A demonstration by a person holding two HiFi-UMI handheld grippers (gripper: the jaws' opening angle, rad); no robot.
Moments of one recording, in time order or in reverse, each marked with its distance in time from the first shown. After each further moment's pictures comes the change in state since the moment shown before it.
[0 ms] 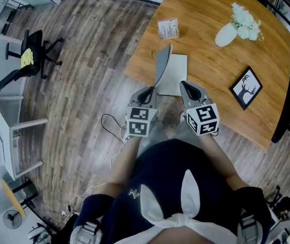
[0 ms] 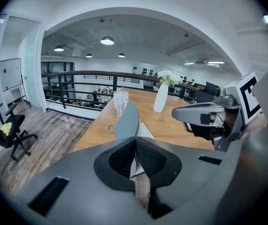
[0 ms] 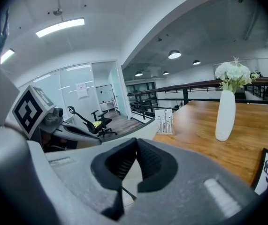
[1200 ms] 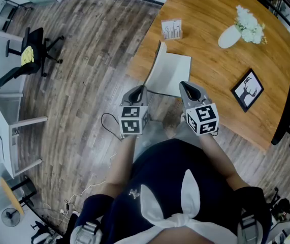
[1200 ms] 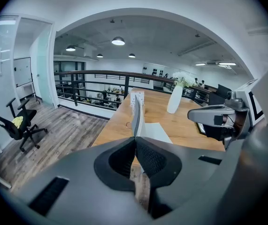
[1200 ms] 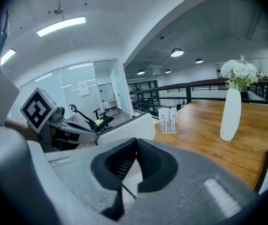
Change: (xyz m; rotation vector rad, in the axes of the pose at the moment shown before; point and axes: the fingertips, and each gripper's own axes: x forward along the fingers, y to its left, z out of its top) left arm -0.009 0.048 -0.007 -0.087 -0.003 0.097; right arm 0.014 0.006 -0.003 -0.011 0.021 0.024
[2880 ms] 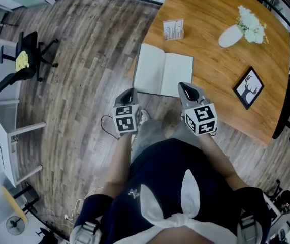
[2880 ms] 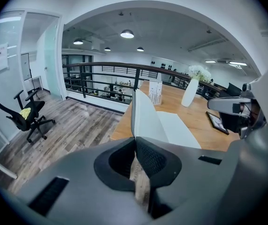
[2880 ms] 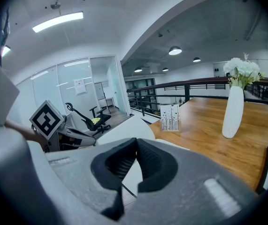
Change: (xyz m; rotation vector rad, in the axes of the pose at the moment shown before) left arm 0.010 0.080 -0.037 -0.062 0.068 0.075; right arm 0.026 0.019 -0.002 0.009 0.029 -0.043
